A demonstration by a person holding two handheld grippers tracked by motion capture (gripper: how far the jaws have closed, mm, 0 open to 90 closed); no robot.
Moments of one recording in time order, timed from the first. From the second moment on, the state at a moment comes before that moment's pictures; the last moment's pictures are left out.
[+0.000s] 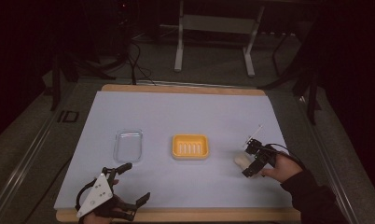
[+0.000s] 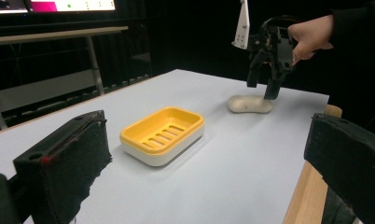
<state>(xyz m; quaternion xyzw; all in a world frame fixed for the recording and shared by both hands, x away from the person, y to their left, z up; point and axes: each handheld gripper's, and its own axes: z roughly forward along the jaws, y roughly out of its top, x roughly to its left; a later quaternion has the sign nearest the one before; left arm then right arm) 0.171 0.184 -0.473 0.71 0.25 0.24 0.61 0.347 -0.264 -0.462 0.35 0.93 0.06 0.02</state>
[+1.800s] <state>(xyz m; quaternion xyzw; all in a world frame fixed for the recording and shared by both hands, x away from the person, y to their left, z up) 0.171 0.183 -0.474 0.72 0.24 0.24 0.61 0.363 -0.258 -0.495 0.38 0.92 0.07 0.02</state>
